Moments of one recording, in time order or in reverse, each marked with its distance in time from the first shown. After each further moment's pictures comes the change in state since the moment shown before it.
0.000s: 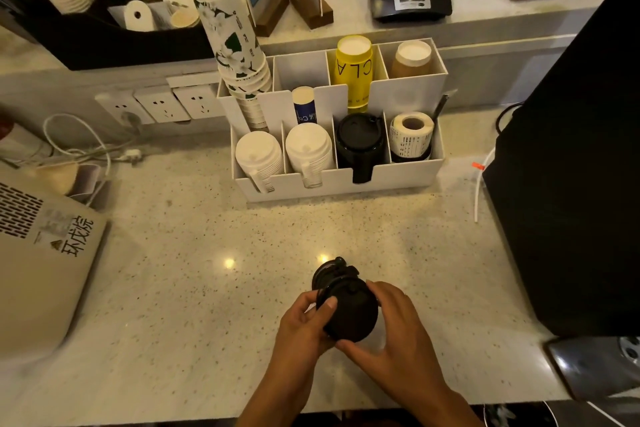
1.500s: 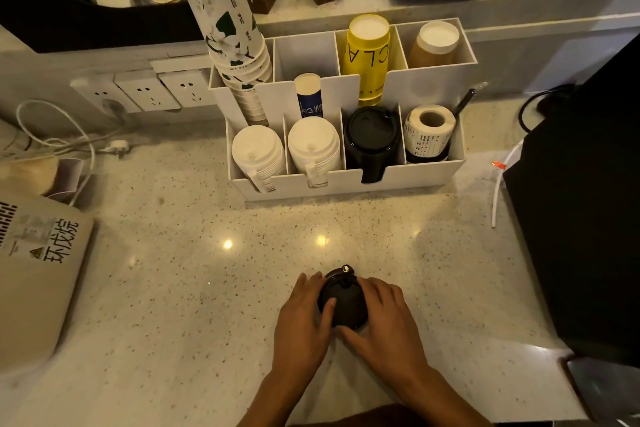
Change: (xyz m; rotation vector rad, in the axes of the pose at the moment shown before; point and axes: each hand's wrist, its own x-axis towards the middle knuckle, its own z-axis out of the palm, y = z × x) left_hand 0.078 -0.031 -0.027 1.107 0.154 0.492; right_hand 0.053 0.018 0.033 -0.300 -0.087 0.020
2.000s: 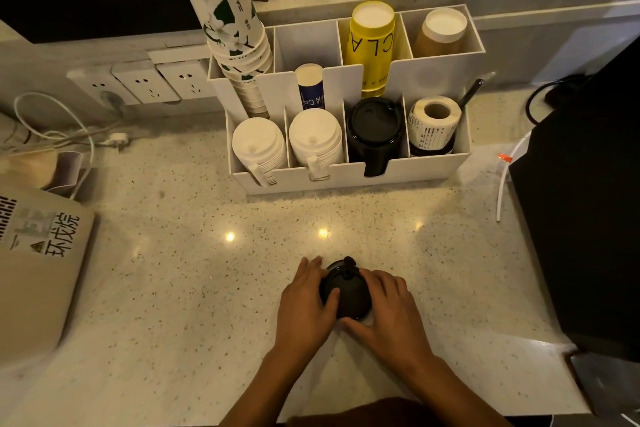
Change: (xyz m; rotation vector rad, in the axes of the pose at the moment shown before) left_hand 0.018 0.006 -0.005 0.031 -0.074 -0.016; right_hand 0.006 0.013 0.006 -0.064 -0.042 -0.011
